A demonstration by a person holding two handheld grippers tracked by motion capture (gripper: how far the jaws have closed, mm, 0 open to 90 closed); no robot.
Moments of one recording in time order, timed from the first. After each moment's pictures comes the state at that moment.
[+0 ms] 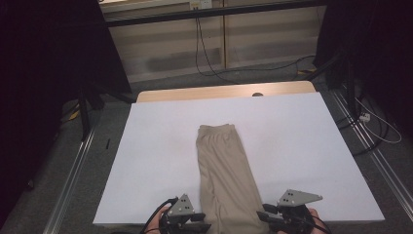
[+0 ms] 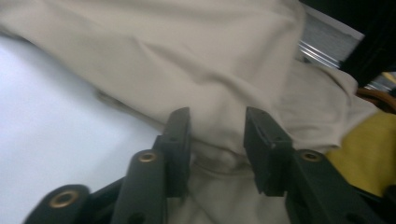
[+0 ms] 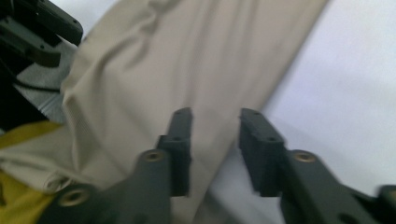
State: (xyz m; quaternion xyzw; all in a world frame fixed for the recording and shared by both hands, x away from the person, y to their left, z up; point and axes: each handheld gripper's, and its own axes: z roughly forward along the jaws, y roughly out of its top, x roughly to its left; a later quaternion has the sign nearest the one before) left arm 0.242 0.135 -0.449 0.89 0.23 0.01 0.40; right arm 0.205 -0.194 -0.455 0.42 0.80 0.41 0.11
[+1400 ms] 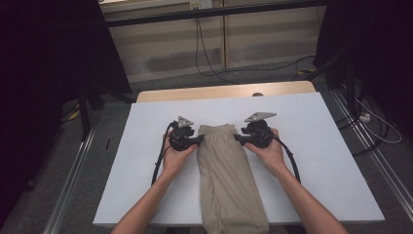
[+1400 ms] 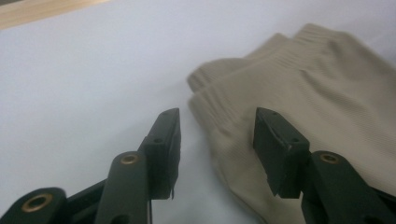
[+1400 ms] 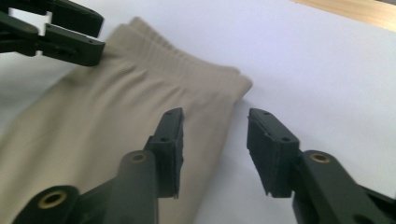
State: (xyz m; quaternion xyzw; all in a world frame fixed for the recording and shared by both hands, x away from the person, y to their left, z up) left arm 0.475 0.104 -0.450 0.81 0.39 0.19 0.40; right arm 0.441 -0.164 -0.439 0.43 0.78 0.41 0.20
